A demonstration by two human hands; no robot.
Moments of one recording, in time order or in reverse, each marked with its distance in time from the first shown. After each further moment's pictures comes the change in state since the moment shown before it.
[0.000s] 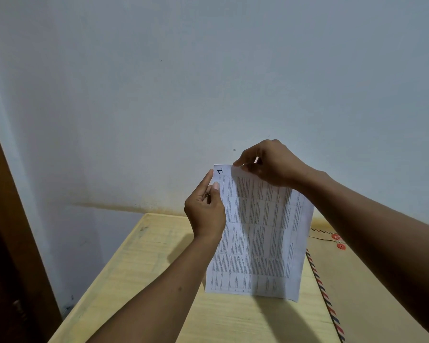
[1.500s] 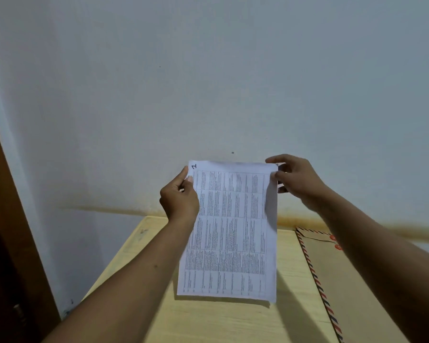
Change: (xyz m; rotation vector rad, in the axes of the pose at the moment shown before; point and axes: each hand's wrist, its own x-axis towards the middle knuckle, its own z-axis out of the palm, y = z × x) left_hand 0.048 0.012 -0.025 0.167 0.082 -0.118; right_hand -0.039 0.049 0.014 0.692 0.184 0.469
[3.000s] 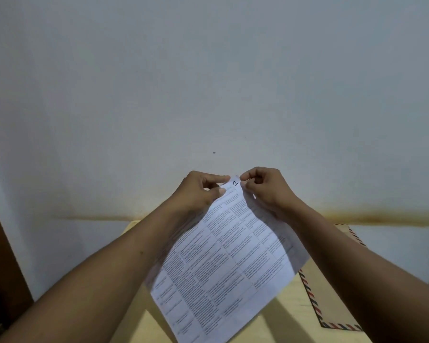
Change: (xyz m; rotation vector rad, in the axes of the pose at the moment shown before) left_hand -0.021 0.043 0.014 0.401 -0.839 0.115; right_hand -0.041 0.000 0.023 -0.027 0.081 0.041
